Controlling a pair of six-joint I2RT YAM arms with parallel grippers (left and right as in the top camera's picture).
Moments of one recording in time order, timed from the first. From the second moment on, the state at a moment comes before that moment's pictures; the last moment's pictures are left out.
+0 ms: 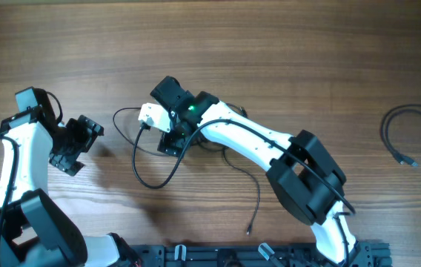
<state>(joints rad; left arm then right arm) 0.41 1.57 1.03 -0.94 0.18 -0.60 0.85 2.15 1.64 -0.67 -0.16 -0.48</state>
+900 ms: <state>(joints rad) 0.41 1.57 1.03 -0.94 0.18 -0.60 0.86 2.20 1.57 -0.64 -0.20 -0.33</state>
